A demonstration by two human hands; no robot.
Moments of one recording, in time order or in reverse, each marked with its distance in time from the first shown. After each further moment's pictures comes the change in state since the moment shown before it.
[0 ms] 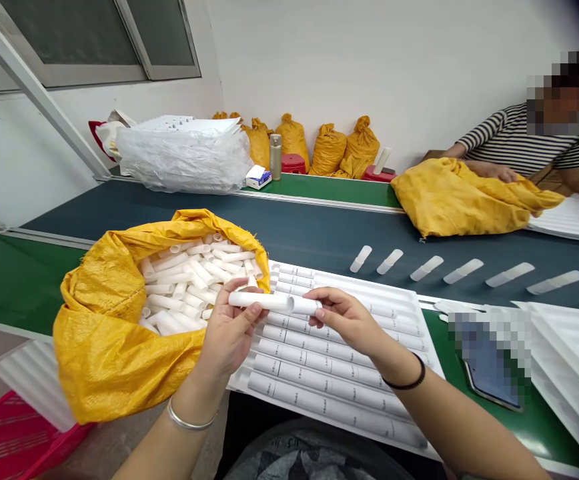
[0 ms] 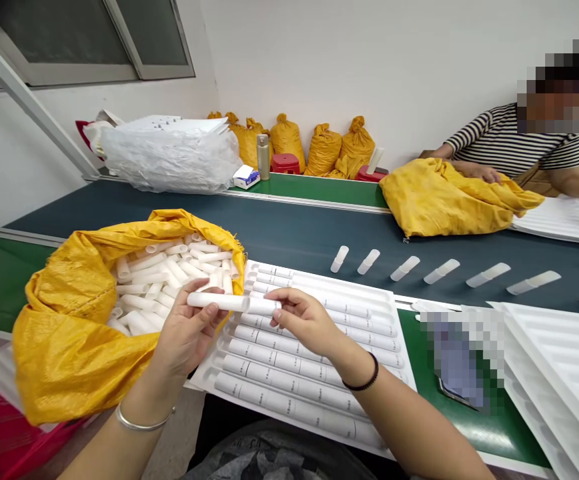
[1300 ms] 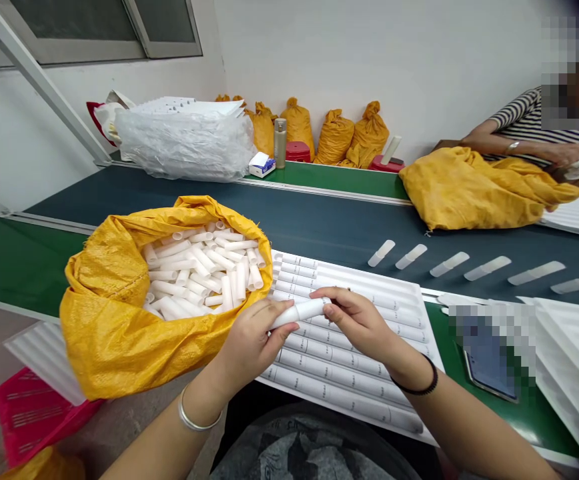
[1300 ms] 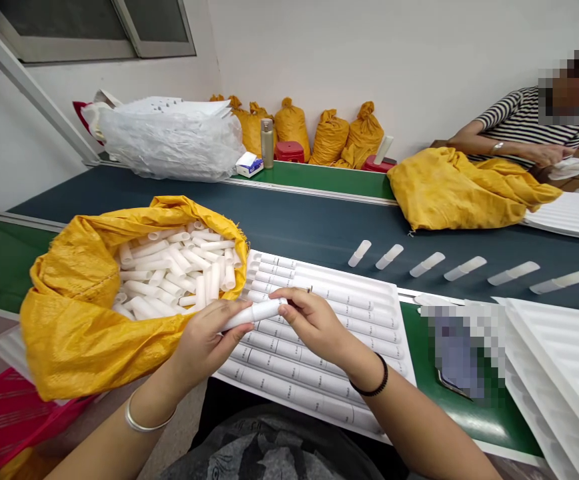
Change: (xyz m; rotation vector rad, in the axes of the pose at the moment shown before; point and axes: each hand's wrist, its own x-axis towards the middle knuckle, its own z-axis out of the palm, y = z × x) left_hand -0.023 0.006 0.009 0.912 -0.390 0.641; right_hand -0.017 -0.016 0.003 -0.358 0.032 -0.121
